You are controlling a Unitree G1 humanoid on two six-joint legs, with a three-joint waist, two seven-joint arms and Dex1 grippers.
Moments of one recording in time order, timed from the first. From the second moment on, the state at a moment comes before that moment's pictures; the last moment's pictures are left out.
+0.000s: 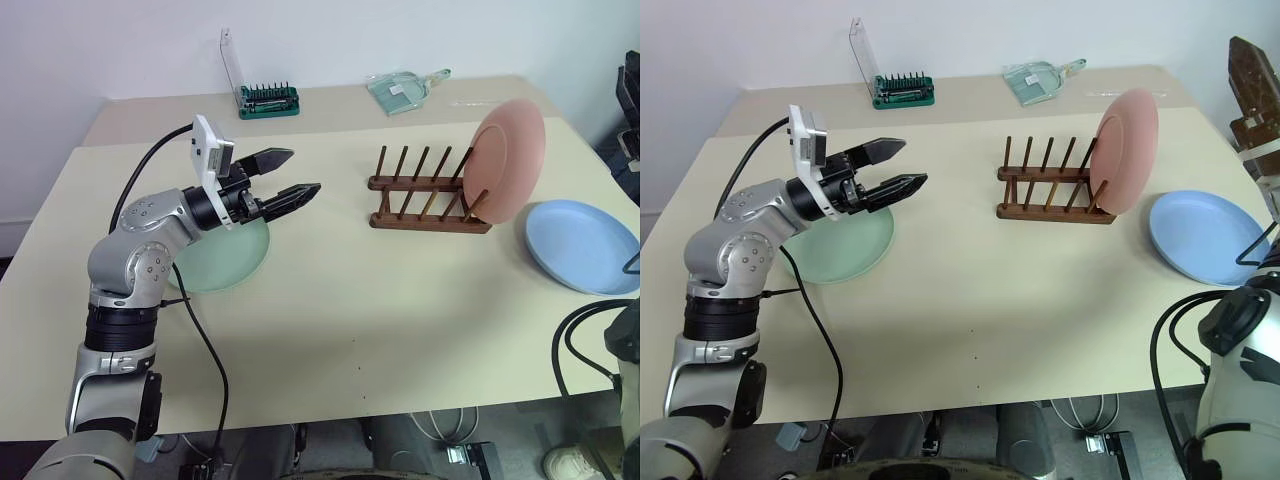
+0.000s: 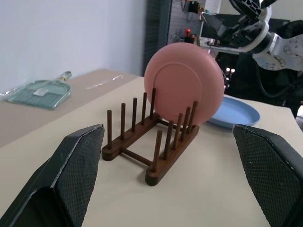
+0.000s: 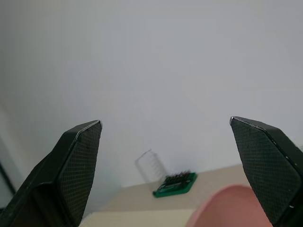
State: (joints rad) left arm -0.63 0.49 0.08 -0.10 -0.63 0.56 -0.87; right arm -0.99 -0.87 -0.64 0.95 0.74 0.48 1.12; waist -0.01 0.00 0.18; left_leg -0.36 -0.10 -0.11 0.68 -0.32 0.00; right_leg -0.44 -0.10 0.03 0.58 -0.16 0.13
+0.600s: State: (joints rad) left arm -0.83 0.87 0.07 0.36 -0.44 0.89 -0.82; right arm -0.52 -0.78 -0.40 -0.11 0.94 0.68 1.28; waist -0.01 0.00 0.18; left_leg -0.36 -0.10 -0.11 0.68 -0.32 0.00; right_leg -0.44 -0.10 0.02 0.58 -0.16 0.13
